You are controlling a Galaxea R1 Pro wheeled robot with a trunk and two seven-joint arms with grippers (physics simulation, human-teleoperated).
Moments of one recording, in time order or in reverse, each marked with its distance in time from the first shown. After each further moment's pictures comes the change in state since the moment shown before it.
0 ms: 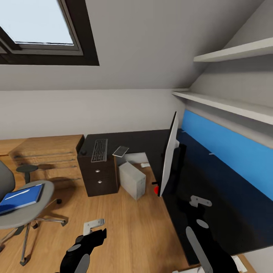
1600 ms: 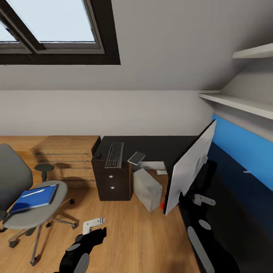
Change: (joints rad) left arm 0.000 0.001 0.005 -0.012 0.000 -0.001 0.000; right arm 0.000 -0.007 -0.013 0.002 0.002 -0.111 -0.004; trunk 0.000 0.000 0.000
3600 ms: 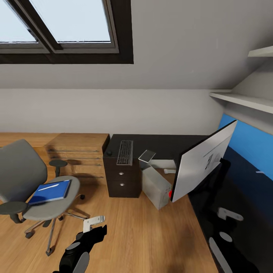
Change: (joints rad) left arm 0.000 0.000 -0.003 -0.029 0.000 0.003 -0.005; right arm -0.021 -0.131 -0.126 0.313 0.056 -0.172 0.012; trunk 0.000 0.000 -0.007
